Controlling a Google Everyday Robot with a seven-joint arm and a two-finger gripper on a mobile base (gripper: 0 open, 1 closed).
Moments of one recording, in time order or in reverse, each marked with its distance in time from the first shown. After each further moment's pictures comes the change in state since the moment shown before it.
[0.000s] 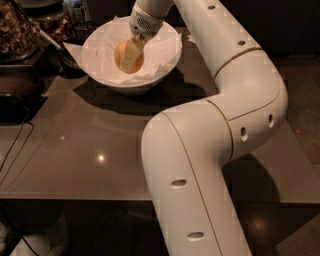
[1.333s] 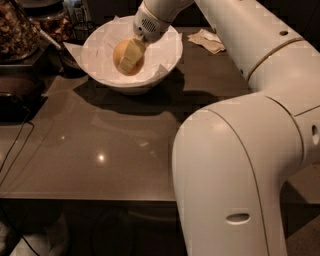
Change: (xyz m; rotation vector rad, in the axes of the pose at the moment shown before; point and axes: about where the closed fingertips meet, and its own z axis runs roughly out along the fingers) arm 0.002 0.031 -0.020 -0.002 -0.107 0.045
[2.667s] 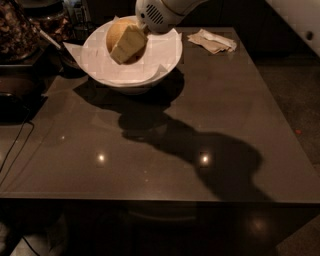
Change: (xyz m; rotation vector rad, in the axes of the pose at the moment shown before) arm -0.025 0.086 -0.080 0.203 -0.185 0.036
